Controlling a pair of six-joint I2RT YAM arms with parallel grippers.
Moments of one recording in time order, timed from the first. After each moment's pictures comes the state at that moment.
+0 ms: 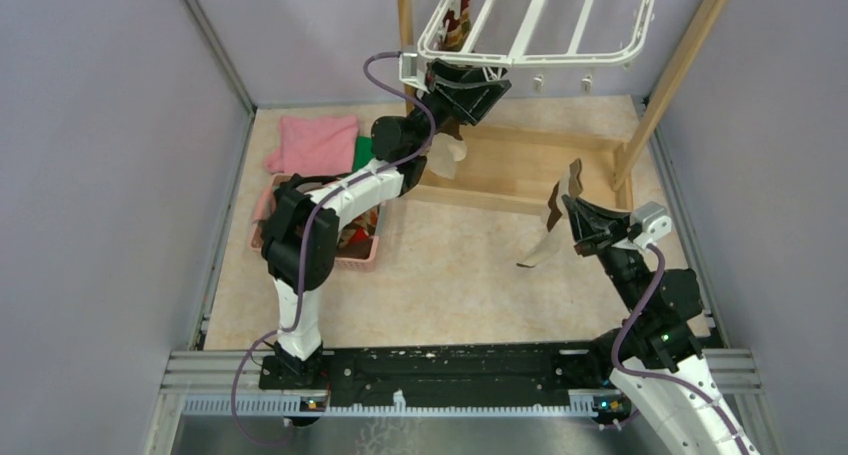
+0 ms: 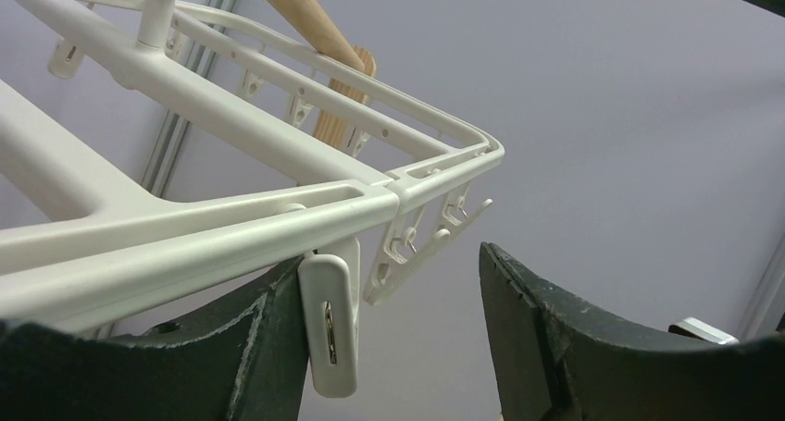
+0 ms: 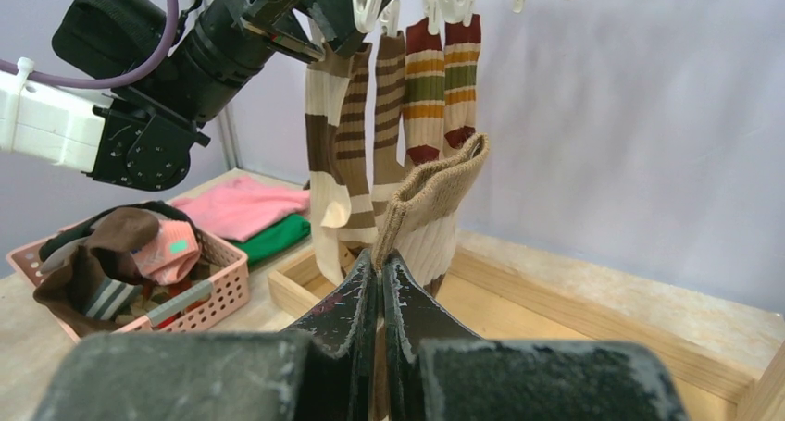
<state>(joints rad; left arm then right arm) -0.61 1.96 1.52 1.31 0.44 -0.97 0.42 0.26 0.45 0.19 -0.09 0.02</state>
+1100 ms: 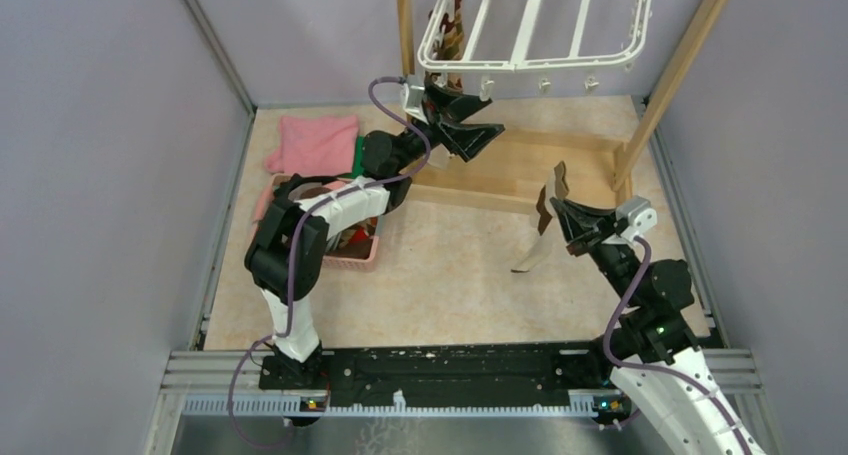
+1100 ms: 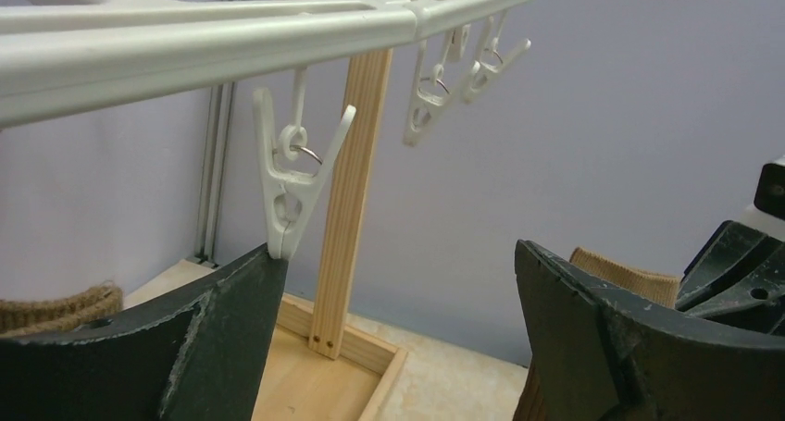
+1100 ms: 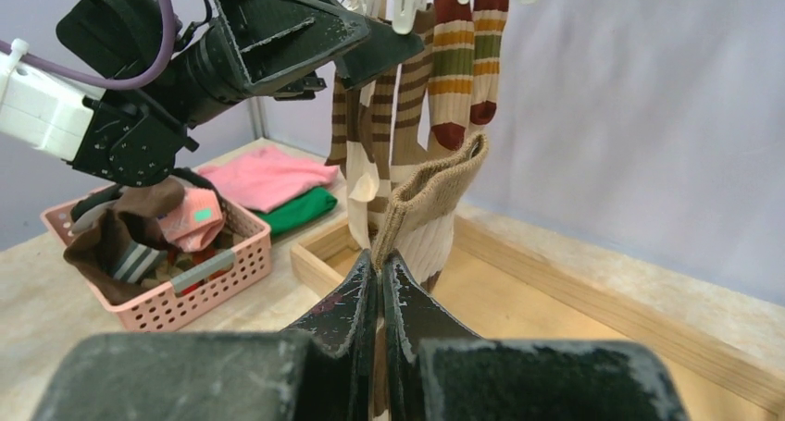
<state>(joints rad) -0.57 1.86 1.28 1.27 0.58 -0.71 0.41 0.31 0.45 0.19 -0.16 0.03</state>
